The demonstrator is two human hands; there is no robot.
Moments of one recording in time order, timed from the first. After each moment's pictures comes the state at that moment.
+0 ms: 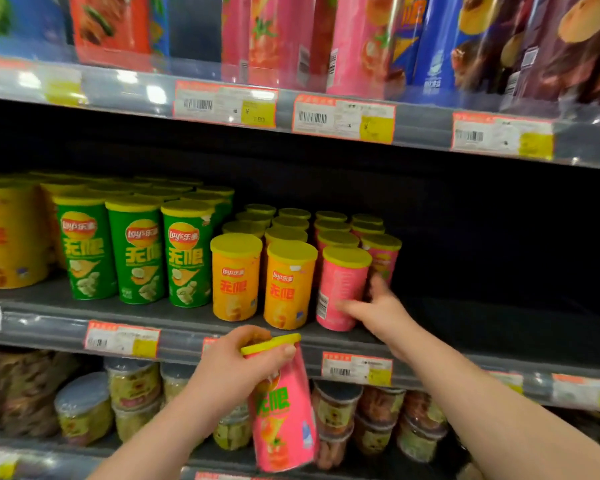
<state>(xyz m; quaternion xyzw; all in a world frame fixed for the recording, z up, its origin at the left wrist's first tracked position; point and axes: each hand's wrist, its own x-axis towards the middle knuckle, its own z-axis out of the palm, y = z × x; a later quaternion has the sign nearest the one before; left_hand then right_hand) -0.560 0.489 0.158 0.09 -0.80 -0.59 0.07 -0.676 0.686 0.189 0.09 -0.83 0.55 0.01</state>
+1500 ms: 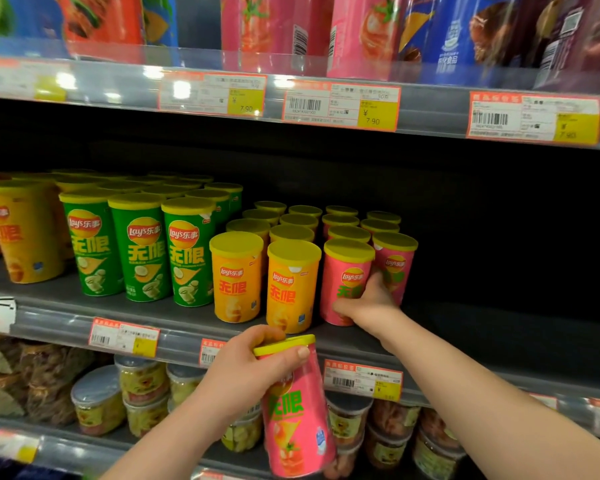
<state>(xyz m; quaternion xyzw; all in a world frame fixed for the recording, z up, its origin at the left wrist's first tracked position) -0.571 0.513 0.161 0.11 -0.78 -0.61 0.07 -0.704 0.669 0.191 0.06 -0.88 0.47 -0.02</state>
